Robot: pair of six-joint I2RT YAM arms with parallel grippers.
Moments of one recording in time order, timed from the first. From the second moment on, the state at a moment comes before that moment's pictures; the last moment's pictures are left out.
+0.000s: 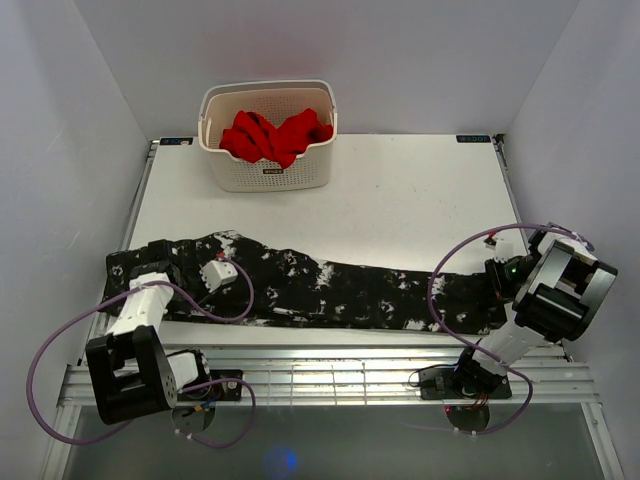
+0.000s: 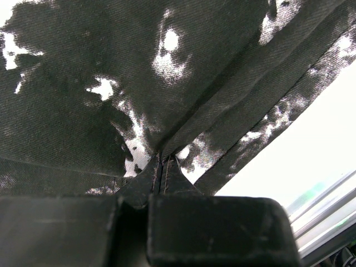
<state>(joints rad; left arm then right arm) 0.24 1.16 0.58 -0.73 0.38 1.24 -0.55 1.66 0.94 -1.05 -0.40 -0.76</state>
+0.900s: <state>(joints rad) 0.15 1.06 0.65 -0.82 0.43 1.23 -0.59 1.63 1.12 -1.16 -0.37 -0.82</state>
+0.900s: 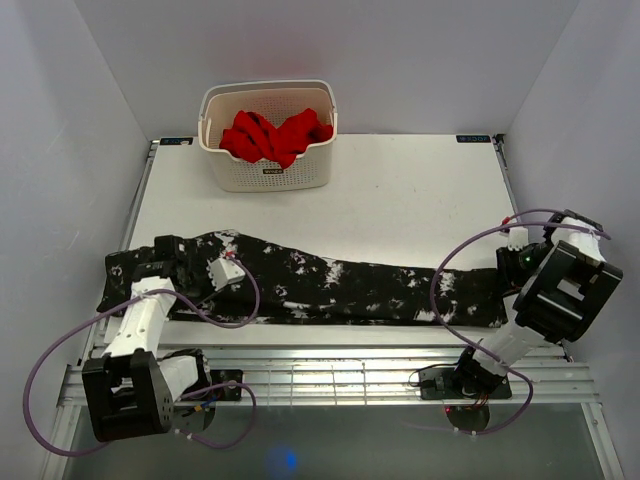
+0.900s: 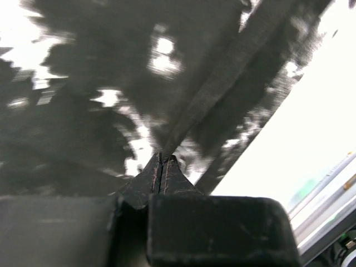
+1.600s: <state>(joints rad) -0.03 1.16 0.60 -0.69 0.31 1.06 -0.63 1.69 0.97 -1.09 -0.34 -0.85</state>
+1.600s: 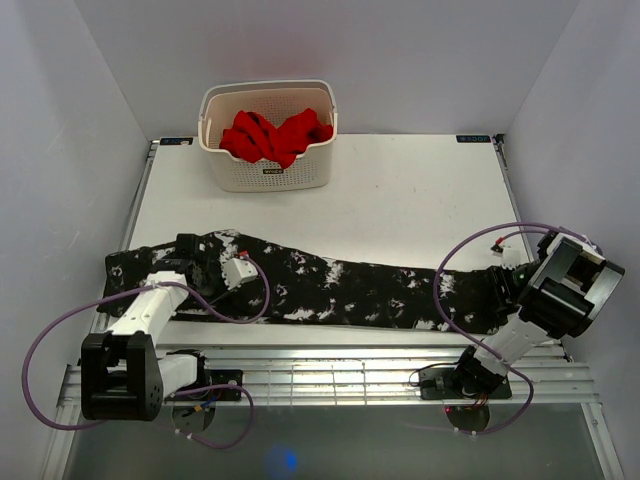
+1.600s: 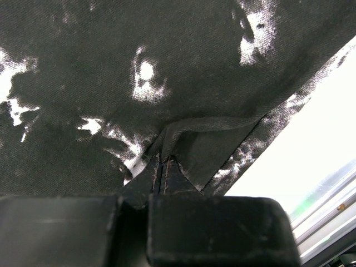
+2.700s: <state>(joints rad) -0.05 1.00 0.60 -0.72 0.34 1.05 -0.62 1.66 1.15 -1.13 -0.40 -0.76</state>
